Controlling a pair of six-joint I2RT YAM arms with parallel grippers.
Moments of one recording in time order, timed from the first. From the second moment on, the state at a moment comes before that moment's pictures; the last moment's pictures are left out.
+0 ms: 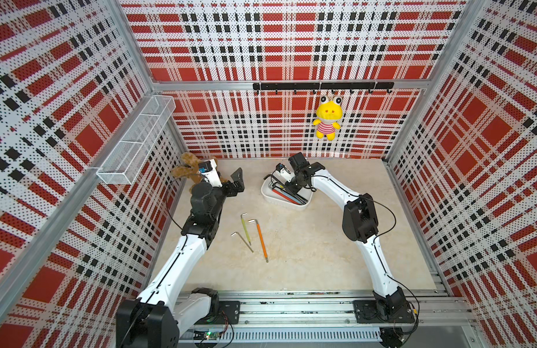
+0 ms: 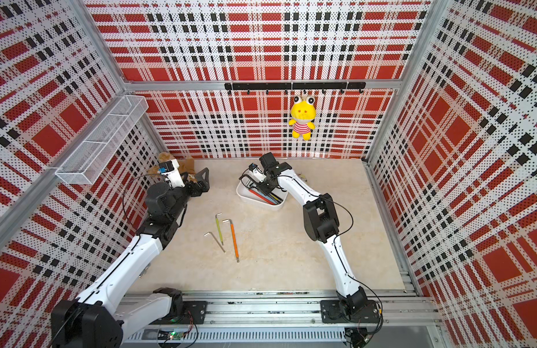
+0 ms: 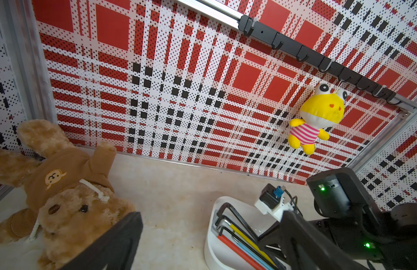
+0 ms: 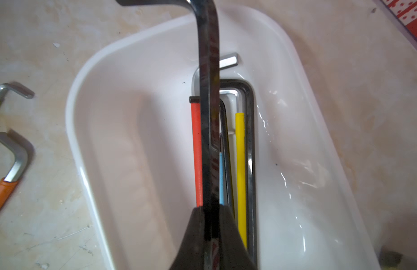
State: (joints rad) left arm -0.14 1.09 0.79 0.25 0.02 -0.33; right arm 0.53 2.44 2.24 -0.84 -0.15 -0.30
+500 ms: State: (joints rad) left arm -0.14 1.09 0.79 0.25 0.02 -0.33; right arm 0.51 2.54 2.30 -0.87 -0.14 -0.27
